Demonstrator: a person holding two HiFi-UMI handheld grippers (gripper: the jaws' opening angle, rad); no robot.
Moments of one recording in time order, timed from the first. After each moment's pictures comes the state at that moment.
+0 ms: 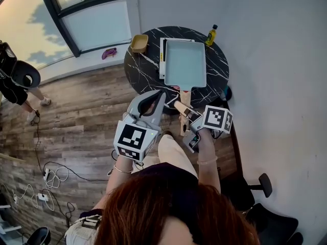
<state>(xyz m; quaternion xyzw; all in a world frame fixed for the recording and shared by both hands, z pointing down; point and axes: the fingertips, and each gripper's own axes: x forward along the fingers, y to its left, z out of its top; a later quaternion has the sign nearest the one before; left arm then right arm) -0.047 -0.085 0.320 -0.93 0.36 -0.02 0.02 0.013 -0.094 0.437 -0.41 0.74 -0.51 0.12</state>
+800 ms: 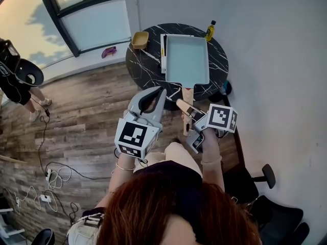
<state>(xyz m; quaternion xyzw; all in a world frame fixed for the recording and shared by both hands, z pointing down) -0.070 -0.055 0.313 -0.94 0.35 -0.01 0.03 -0.010 -0.052 0.413 -0.42 0.75 -0.50 0.12</state>
